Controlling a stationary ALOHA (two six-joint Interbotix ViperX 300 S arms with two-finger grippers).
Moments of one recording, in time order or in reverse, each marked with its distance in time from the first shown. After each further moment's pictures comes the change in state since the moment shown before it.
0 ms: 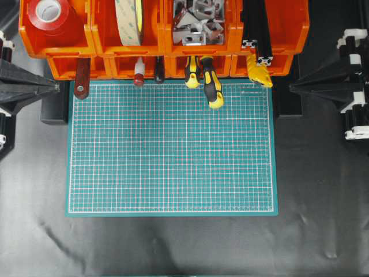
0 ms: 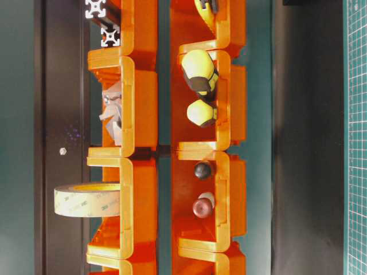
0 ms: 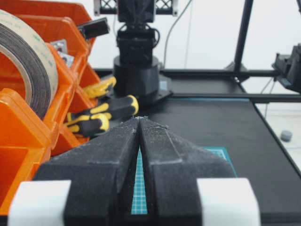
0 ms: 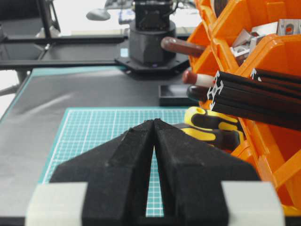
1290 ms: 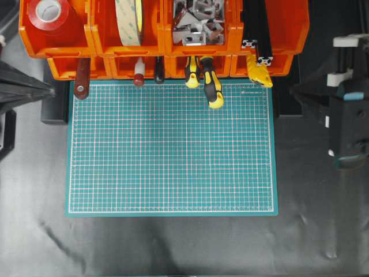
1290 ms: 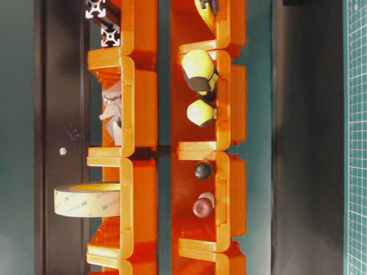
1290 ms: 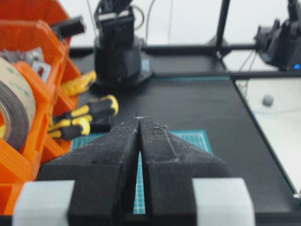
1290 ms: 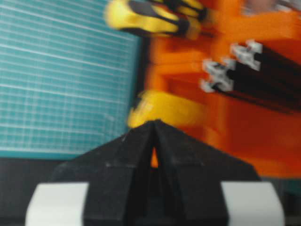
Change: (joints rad) left arm -0.055 -0.012 -0.222 0.028 0.354 -0.040; right arm 0.480 0.422 -0.646 -0.709 1.364 0.325
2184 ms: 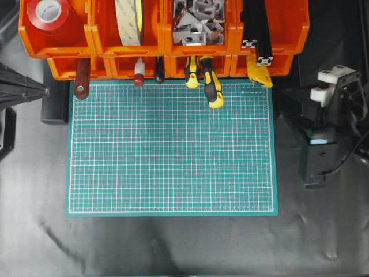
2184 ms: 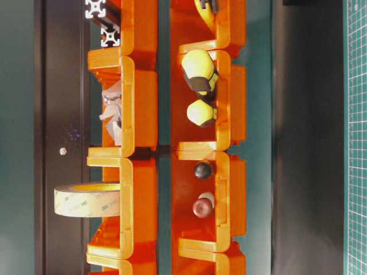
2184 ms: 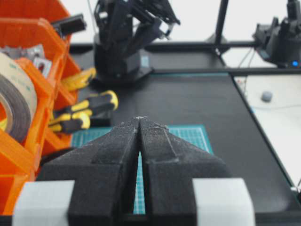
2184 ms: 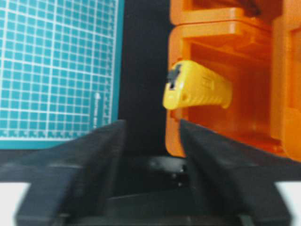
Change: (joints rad) left arm -0.002 -0.015 -0.005 0.000 0.051 -0.003; right arm 0.091 0.095 0.252 -0.179 -0.069 0.273
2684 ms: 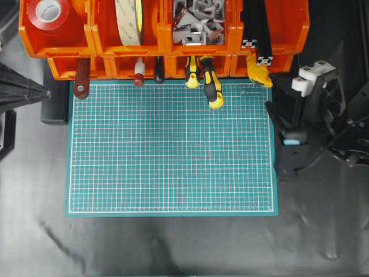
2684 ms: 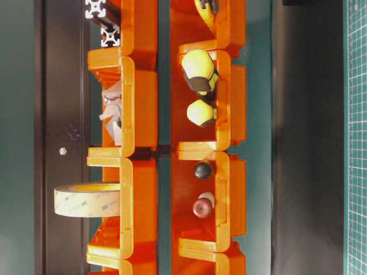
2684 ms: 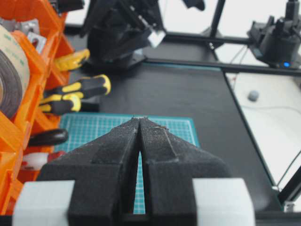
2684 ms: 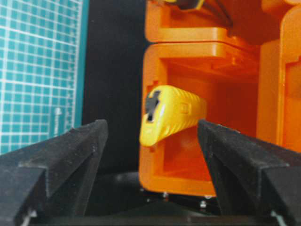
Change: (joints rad) left arm -0.002 -0.005 0.014 0.000 0.015 -0.097; right arm -0.086 0.107 0.002 -0.144 -0.038 0.052
